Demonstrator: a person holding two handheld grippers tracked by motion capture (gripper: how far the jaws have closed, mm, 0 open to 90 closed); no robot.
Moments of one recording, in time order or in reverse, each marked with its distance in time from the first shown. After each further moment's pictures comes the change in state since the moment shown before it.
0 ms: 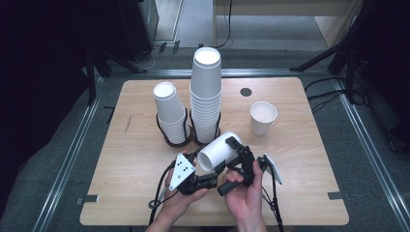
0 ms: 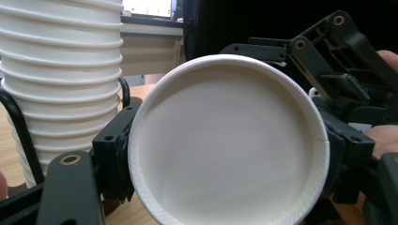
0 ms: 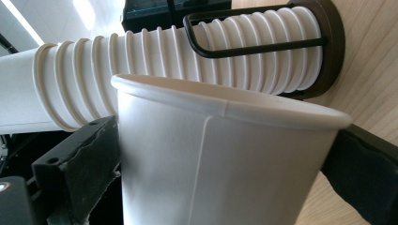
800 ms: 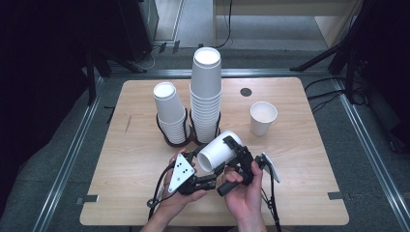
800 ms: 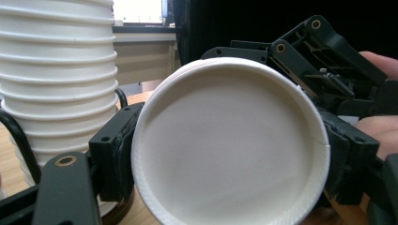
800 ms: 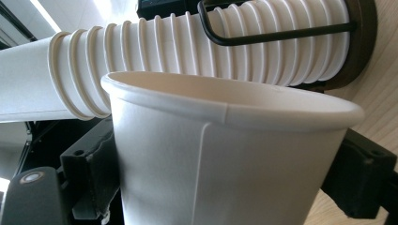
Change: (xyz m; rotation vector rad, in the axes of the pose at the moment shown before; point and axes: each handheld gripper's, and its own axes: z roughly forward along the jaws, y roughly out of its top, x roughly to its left) left arm 0.003 0.003 -0.004 -0.014 -0.022 0.077; right arm -0.003 0.000 0.003 0.043 0.075 0.000
